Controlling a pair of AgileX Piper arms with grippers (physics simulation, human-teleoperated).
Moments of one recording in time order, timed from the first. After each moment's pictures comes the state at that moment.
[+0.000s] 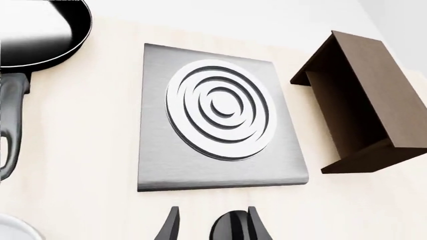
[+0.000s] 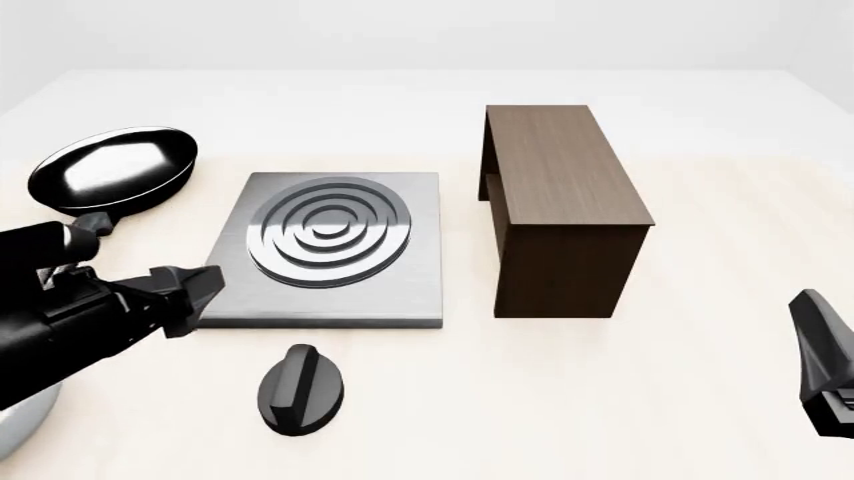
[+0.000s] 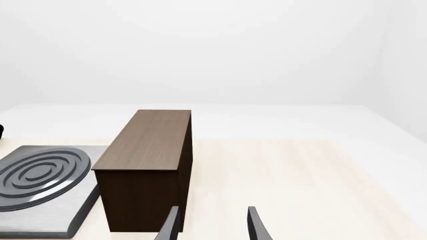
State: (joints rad) left arm -0.28 0.87 -0.29 -0.01 -0.34; right arm 0.00 0.00 0.00 0.00 -0.01
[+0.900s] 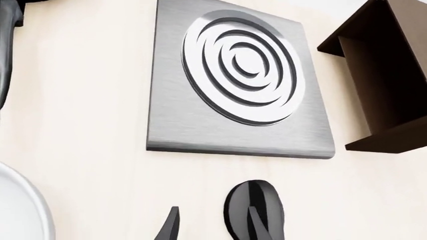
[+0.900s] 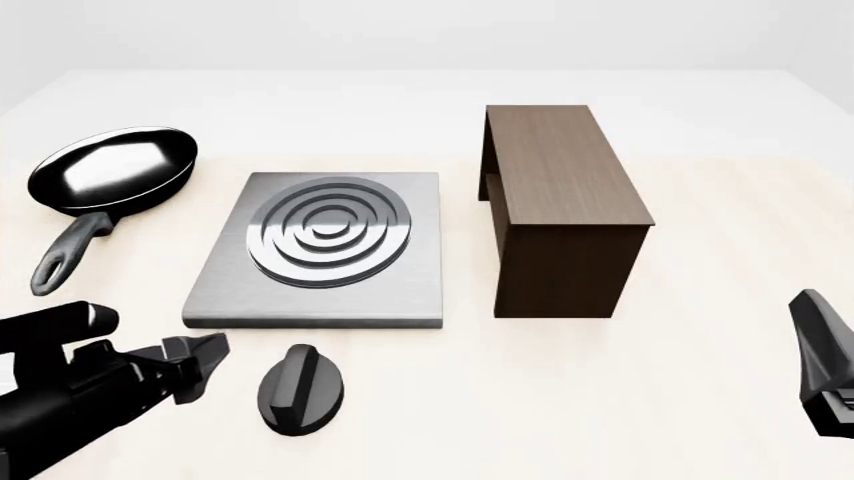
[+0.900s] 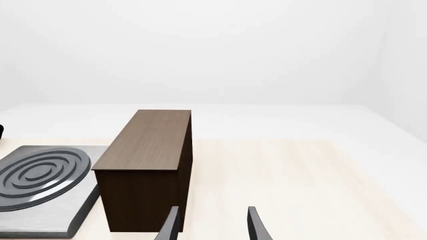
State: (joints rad) left arm -0.28 0.96 -0.09 -0.20 -0.41; right arm 0.00 0.00 0.00 0.00 -0.01
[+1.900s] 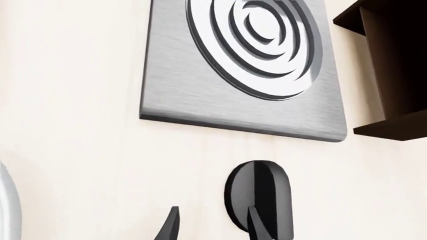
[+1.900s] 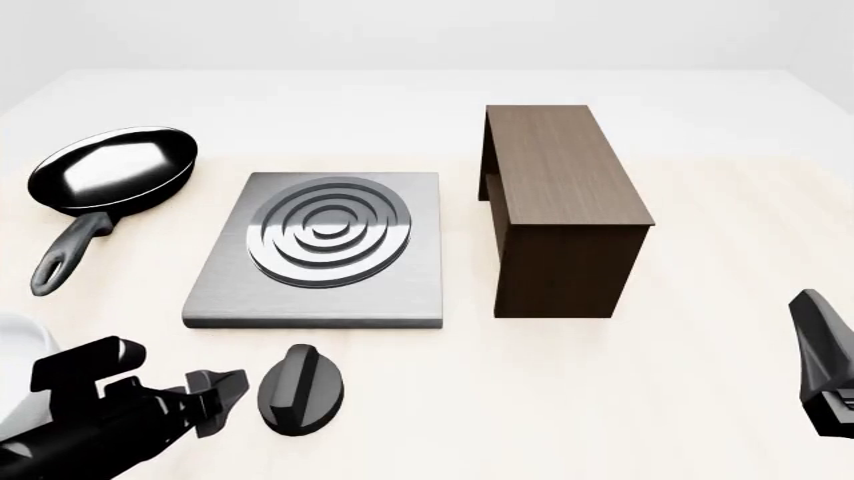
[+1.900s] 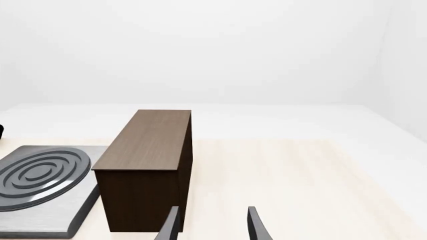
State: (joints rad) left arm -0.35 1.18 0.00 -0.42 -0.53; right arm 0.00 0.00 0.00 0.00 -0.01
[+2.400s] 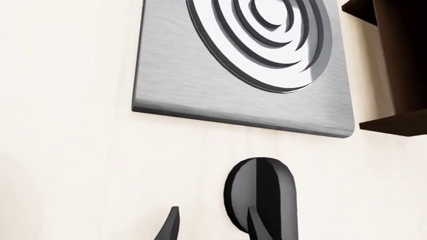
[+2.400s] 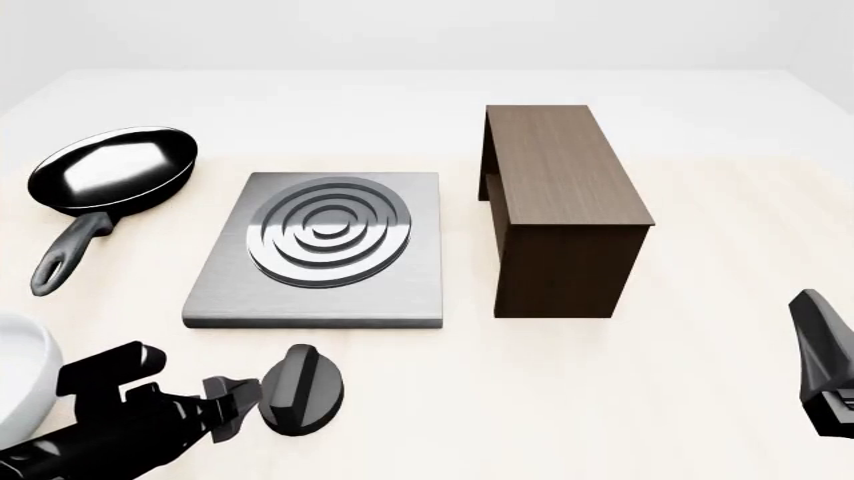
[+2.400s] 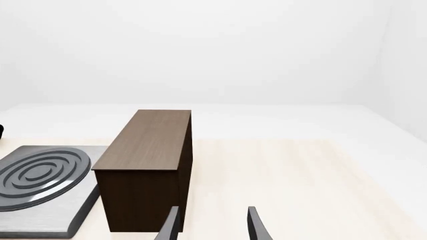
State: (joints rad) left arm -0.38 1.35 0.00 -0.55 -0.58; right arm 0.00 0.00 0.00 0.00 -0.01
